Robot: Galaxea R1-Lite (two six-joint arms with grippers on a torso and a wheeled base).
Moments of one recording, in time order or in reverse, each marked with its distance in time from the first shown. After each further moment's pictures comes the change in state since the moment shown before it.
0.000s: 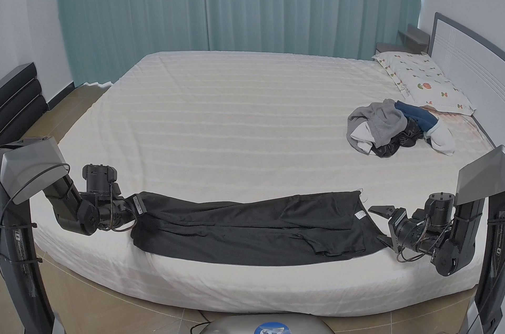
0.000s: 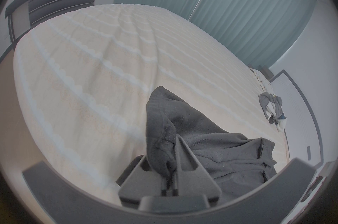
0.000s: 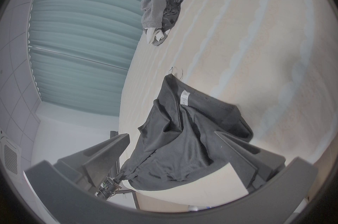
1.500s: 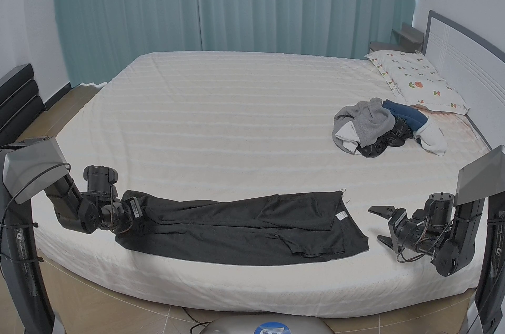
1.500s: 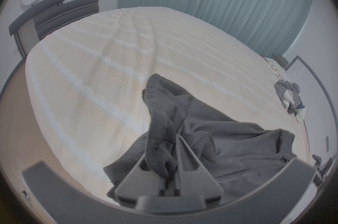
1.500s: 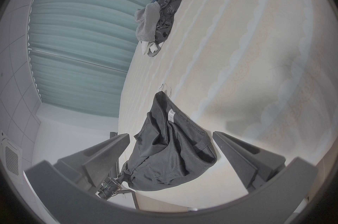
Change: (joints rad) left arm 0.010 0.019 -0.031 0.064 0.137 0.070; right arm 0.000 0.001 0.001 0.000 0.000 -0.002
